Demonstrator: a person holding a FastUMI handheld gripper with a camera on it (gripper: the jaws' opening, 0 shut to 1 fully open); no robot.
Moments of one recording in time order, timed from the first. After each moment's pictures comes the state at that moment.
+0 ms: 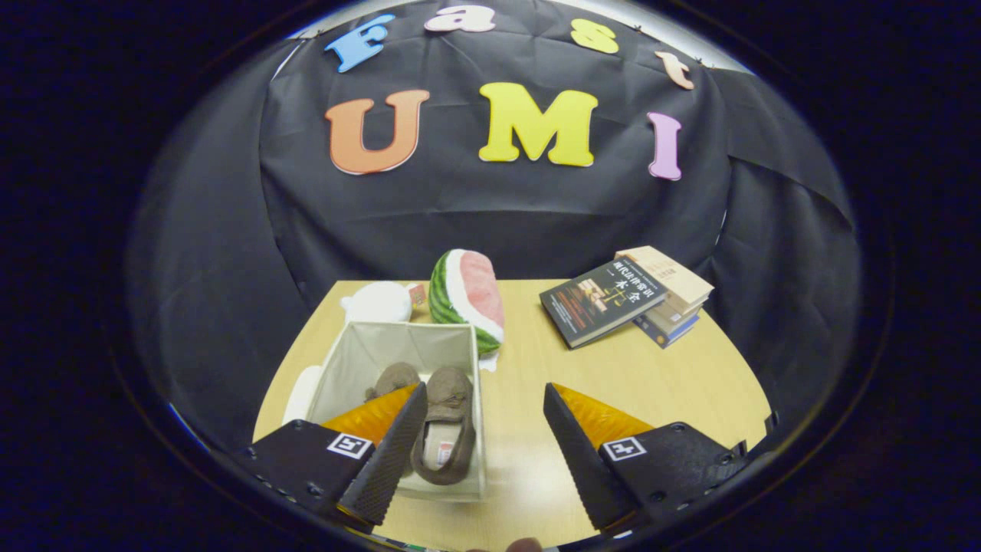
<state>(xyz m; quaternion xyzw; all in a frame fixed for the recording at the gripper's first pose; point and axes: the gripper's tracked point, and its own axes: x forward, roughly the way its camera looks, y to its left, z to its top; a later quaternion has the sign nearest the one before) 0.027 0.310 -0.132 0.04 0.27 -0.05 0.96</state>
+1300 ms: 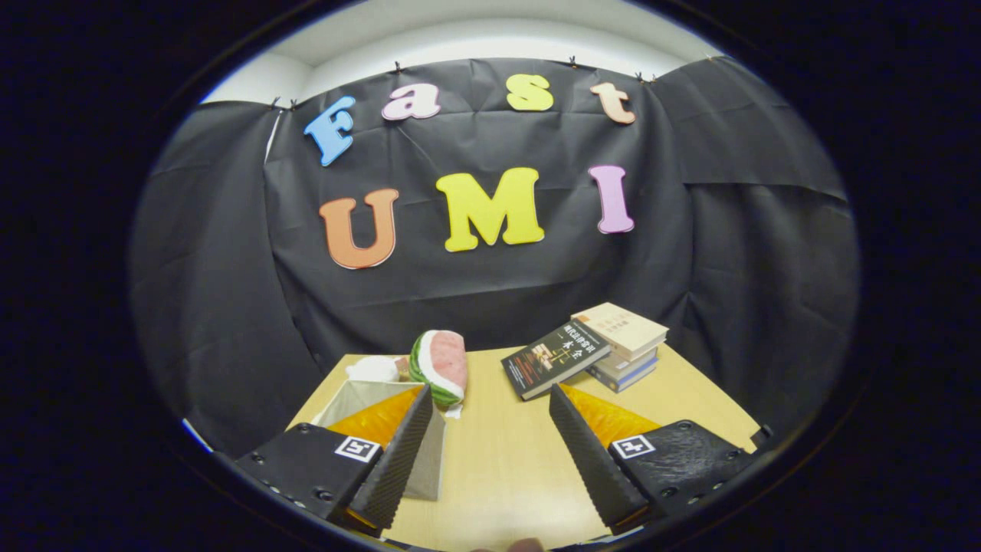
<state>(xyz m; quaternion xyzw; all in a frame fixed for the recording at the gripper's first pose) -0.061 0.194 -0.052 0.08 0.13 -0.03 0.99</state>
